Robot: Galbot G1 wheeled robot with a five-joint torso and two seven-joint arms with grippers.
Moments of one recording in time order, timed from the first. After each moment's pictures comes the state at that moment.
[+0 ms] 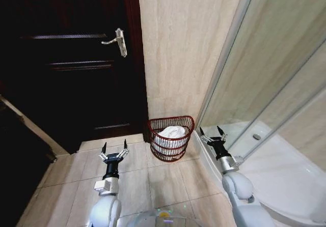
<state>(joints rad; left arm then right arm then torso) 1.70 -1.60 -0.60 -2.09 -0.07 -0.25 -0.07 -1.42 1.28 0.59 1.99 0.30 0.06 -0.06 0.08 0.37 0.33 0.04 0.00</state>
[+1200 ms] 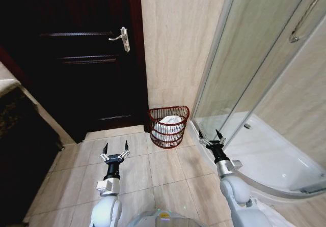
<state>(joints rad) 1.68 -1.60 -0.60 -2.05 -0.05 -0.26 -0.07 -1.44 1.30 0.56 1.97 0.29 0.09 -0.03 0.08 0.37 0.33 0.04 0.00</state>
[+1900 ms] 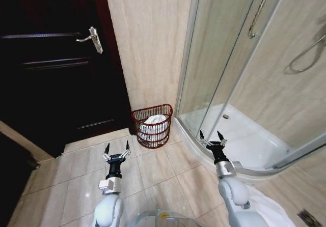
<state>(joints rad) 1.66 -1.61 -0.59 -2.00 -0.07 -0.29 -0.07 -1.45 1.37 0.56 1.98 0.28 0.09 -0.01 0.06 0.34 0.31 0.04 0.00</state>
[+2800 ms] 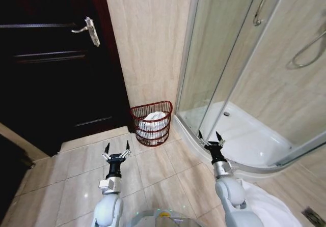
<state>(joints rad) 1.65 -1.60 -0.59 -2.01 -0.05 -0.28 -0.07 -1.45 1.37 0.55 1.98 0.28 0.08 0.03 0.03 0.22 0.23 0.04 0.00</state>
